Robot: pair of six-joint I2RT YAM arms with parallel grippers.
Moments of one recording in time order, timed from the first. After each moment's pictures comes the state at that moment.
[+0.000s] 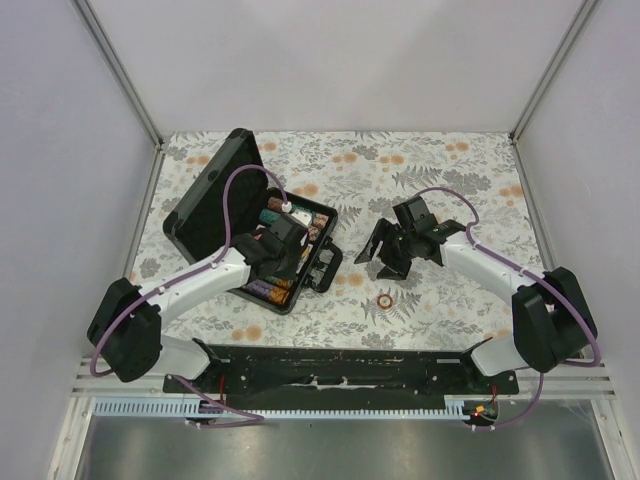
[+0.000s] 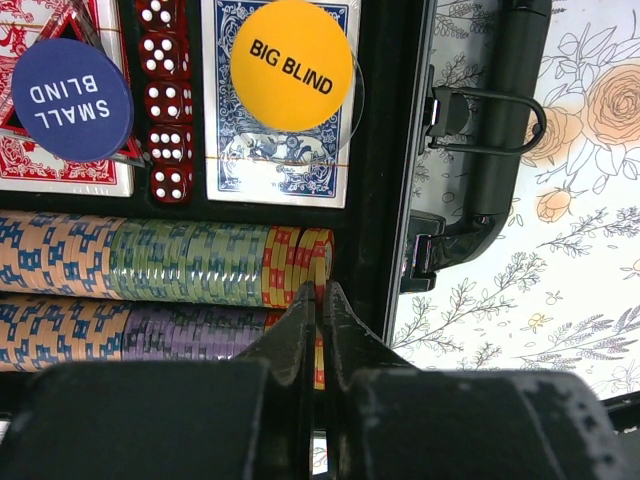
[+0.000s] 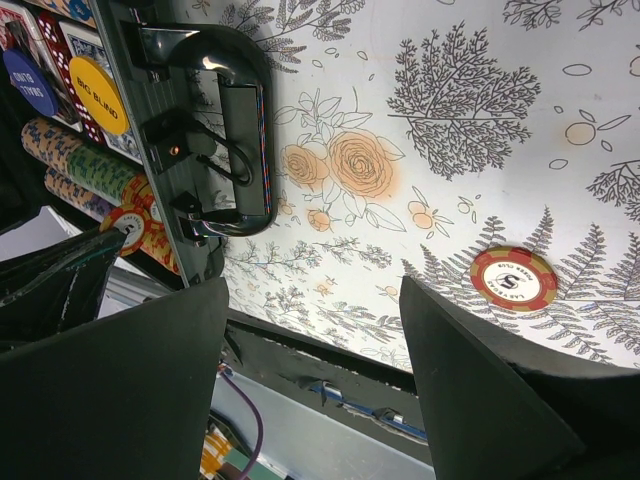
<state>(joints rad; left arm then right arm) -0.74 1.38 0.92 -0.57 -0.21 -0.32 0.49 1.45 0.91 -0.48 -0.29 0.96</state>
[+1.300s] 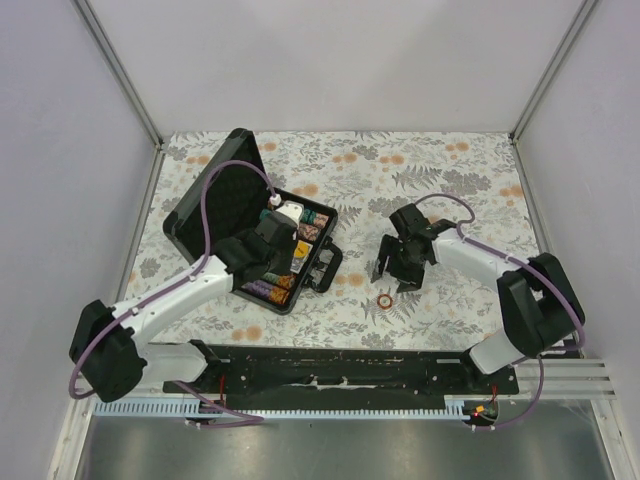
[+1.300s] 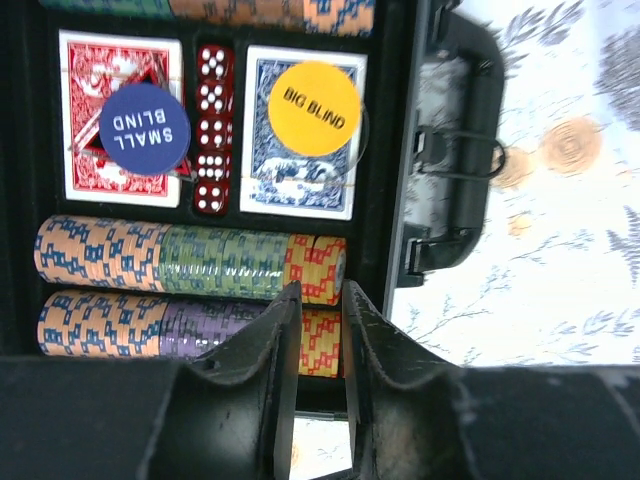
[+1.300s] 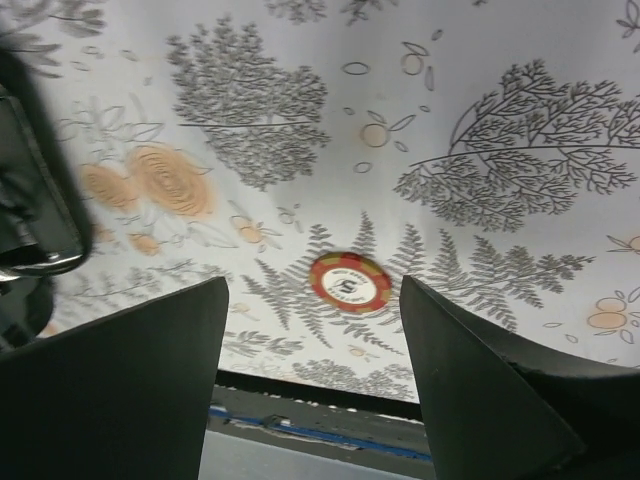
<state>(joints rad) -0.74 1.27 0.91 -0.58 -0.27 -0.32 0.48 1.52 0.91 -0.63 -0.16 0.80</state>
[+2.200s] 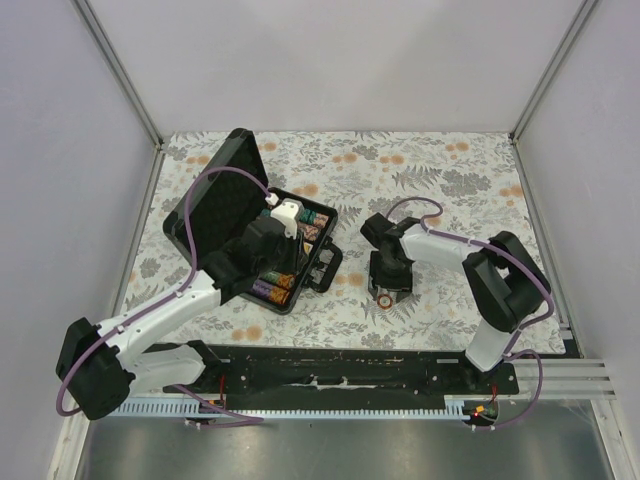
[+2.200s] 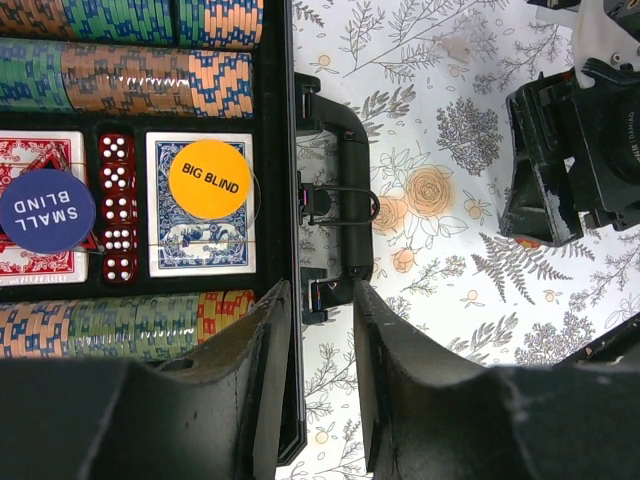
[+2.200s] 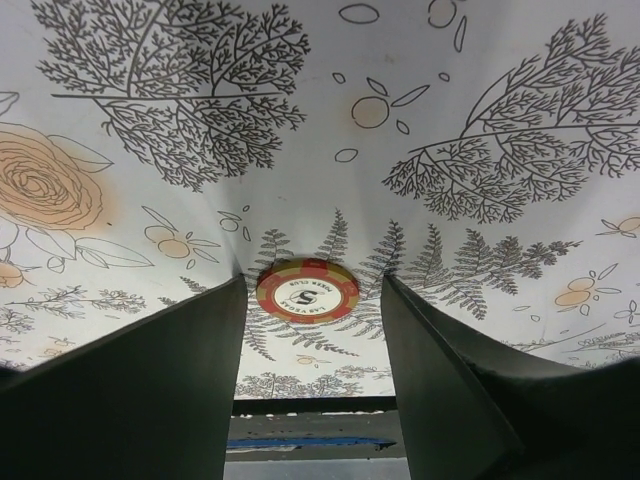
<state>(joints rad) -0.74 1.12 0.81 -0.32 -0.10 -0.34 0.63 1.73 1.03 -0.80 0.02 0.75</state>
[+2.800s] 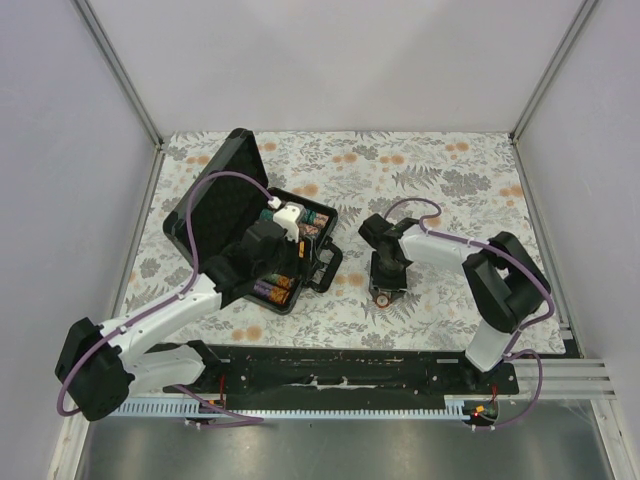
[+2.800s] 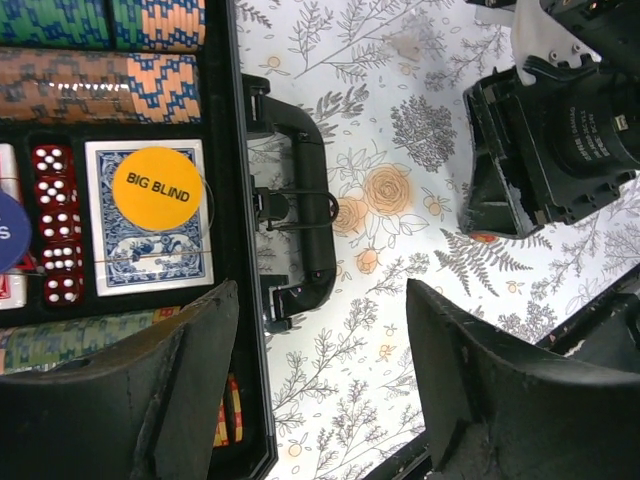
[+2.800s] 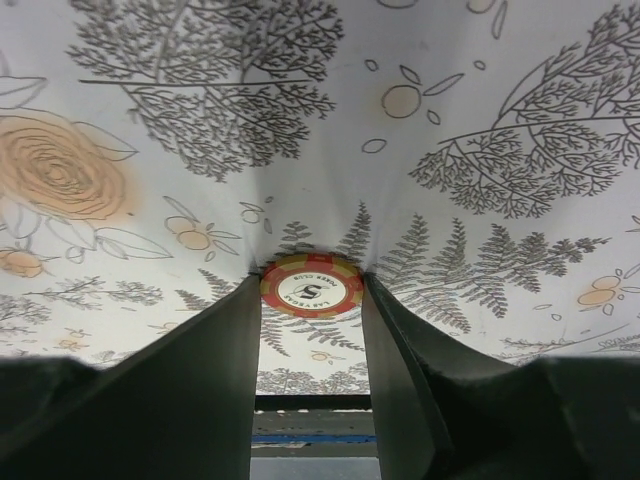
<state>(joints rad) -0.74 1.12 0.76 -0.23 -0.02 -0.35 0.65 1.74 1.04 -0.82 0.01 0.76</state>
